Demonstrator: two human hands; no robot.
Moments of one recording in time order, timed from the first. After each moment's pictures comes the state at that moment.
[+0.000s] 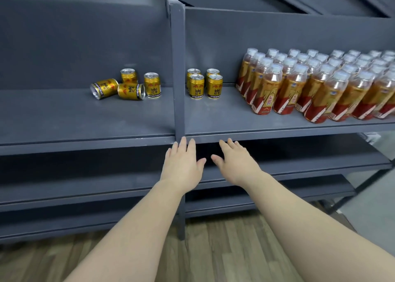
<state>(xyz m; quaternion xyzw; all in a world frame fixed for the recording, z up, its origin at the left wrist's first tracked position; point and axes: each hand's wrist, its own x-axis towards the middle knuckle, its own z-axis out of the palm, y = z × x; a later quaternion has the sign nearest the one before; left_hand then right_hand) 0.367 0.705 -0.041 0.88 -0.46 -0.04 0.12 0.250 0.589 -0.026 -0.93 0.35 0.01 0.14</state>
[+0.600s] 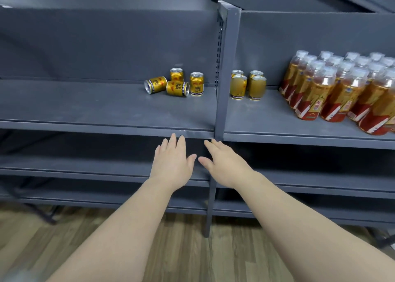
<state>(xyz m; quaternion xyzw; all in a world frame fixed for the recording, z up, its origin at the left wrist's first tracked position) 0.400 0.811 -0.022 0.93 -0.34 -0.01 0.11 0.308 0.676 -0.016 -0.97 0.18 0.02 0.19</state>
